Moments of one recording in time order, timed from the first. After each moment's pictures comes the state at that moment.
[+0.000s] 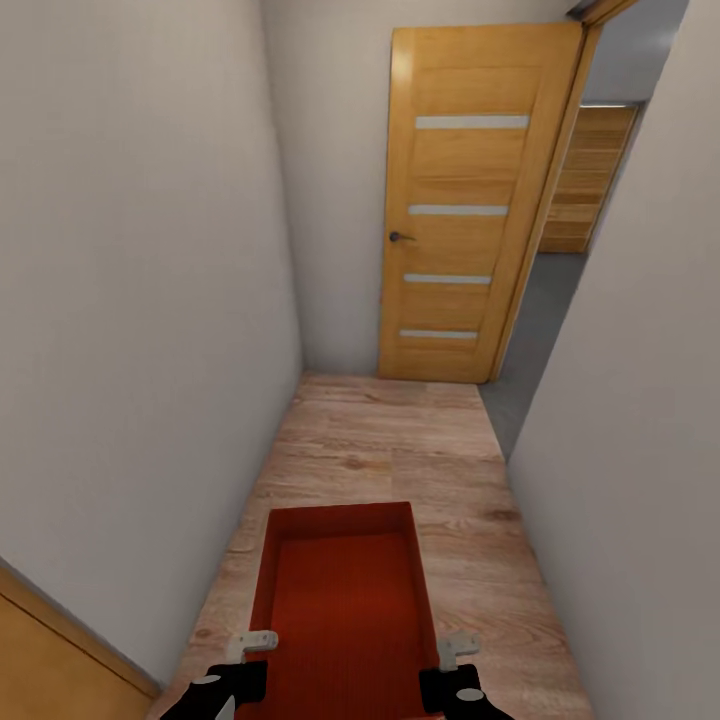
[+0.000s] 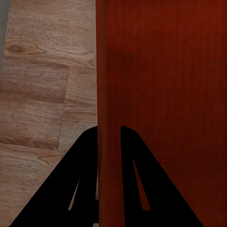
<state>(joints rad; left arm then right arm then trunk) -0.45 -0.04 0.02 -0.31 0.03 0.12 0.04 -0.50 0.10 0.65 -0.18 -0.52 -0.03 -0.22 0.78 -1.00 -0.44</state>
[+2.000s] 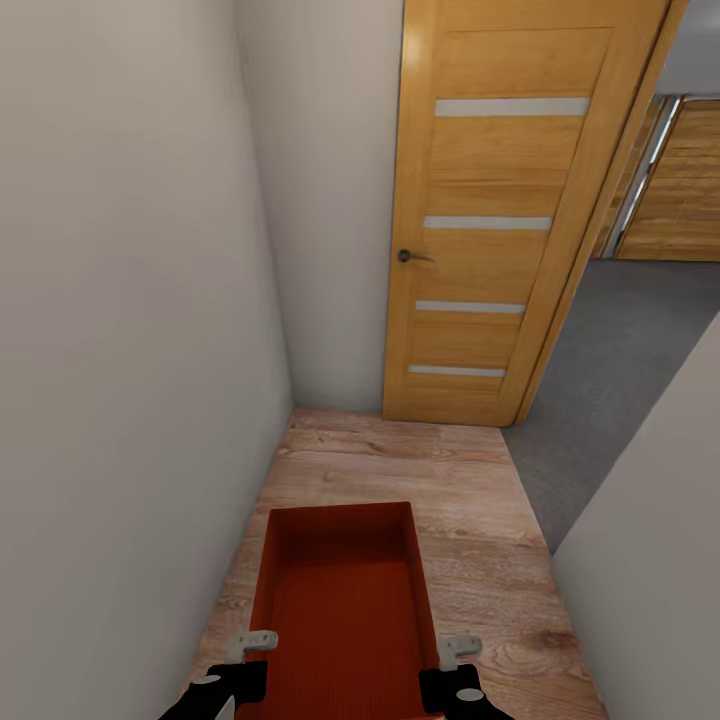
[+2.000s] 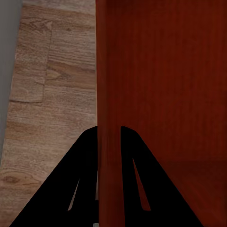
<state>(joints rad) -0.45 -0.04 0.02 -0.31 0.03 0.12 0.04 -0.50 0.10 0.65 -0.18 -0.52 -0.03 -0.22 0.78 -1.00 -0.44</state>
